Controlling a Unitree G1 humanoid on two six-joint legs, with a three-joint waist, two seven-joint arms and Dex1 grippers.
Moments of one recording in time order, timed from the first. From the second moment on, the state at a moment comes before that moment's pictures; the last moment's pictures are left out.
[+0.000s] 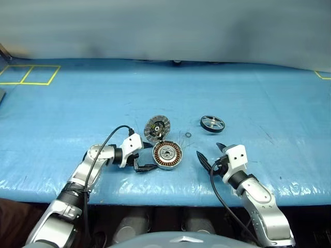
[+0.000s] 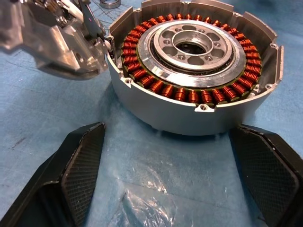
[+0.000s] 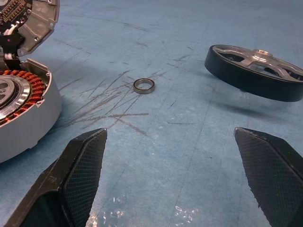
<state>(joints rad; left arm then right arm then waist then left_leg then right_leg) -0.30 0.47 -0.29 0.23 -0.10 0.09 -1.07 0.27 -0.31 -0.02 -0.33 0.20 0.23 0.39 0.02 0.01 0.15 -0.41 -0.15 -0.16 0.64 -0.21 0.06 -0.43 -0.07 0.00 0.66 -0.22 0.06</state>
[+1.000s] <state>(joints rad) -0.26 0.53 -0.21 0.25 -0.12 0.05 -1.00 0.03 -0.45 0.08 -0.24 0.13 0.30 0.53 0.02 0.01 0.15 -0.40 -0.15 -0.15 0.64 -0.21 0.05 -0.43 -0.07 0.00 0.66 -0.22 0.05</state>
